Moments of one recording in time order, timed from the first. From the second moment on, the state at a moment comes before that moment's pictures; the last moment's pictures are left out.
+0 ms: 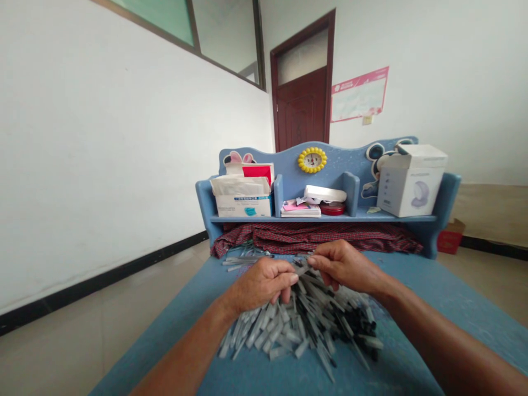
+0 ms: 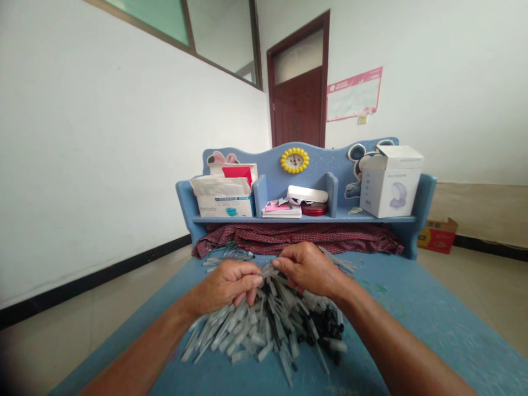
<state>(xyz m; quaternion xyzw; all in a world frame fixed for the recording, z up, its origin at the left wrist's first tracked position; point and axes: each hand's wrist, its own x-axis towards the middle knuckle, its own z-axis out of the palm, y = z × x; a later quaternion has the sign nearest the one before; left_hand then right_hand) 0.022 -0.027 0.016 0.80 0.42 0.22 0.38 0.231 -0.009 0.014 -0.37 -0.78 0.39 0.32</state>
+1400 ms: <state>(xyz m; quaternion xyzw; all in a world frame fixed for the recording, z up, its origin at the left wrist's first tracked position) 0.019 -0.024 0.014 0.78 0.42 0.21 0.41 0.229 -0.007 0.012 -0.34 -0.74 0.49 0.32</state>
